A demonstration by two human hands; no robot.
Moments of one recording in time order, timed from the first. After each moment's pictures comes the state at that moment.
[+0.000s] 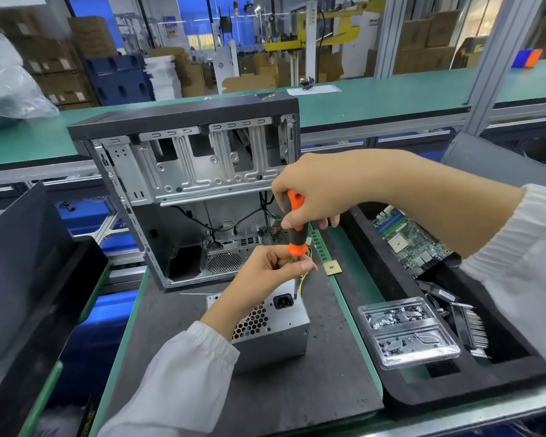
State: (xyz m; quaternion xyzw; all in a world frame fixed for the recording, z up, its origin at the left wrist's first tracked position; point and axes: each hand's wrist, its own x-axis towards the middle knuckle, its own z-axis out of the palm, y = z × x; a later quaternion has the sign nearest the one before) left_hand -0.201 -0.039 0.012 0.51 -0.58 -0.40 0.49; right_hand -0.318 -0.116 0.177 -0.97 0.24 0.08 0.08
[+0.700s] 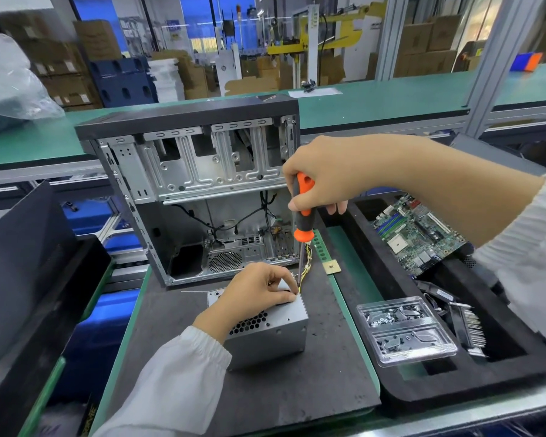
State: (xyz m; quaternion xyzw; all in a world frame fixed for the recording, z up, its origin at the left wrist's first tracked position) left_hand -0.186 -0.028 -0.007 0.66 -0.66 -0.23 0.28; right_hand -0.330 -0.121 0.188 -0.96 0.25 0.04 0.07
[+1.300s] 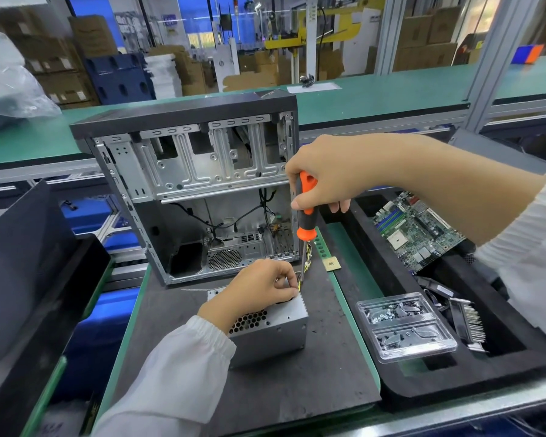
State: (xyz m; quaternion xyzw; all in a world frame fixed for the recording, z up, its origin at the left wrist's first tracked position) left_hand -0.189 -0.041 -0.007 0.66 -0.69 -0.23 0.22; right_hand -0.332 -0.123 0.186 -0.96 0.27 0.04 0.07
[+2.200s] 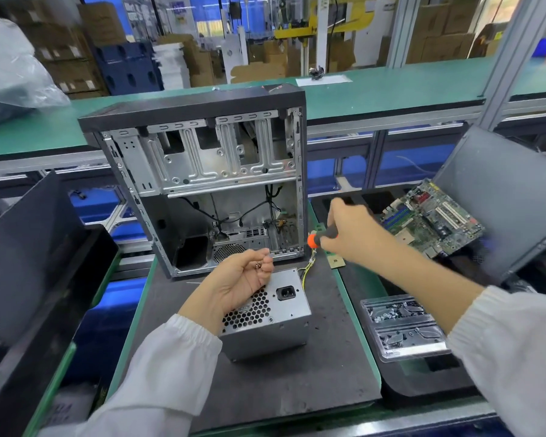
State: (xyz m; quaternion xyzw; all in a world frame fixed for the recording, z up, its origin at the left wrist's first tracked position) left_hand -0.165 -0.036 -0.010 0.41 -0.12 -0.65 0.63; right_hand -0.349 -0.147 0.057 -0.89 0.42 -0.12 0.16
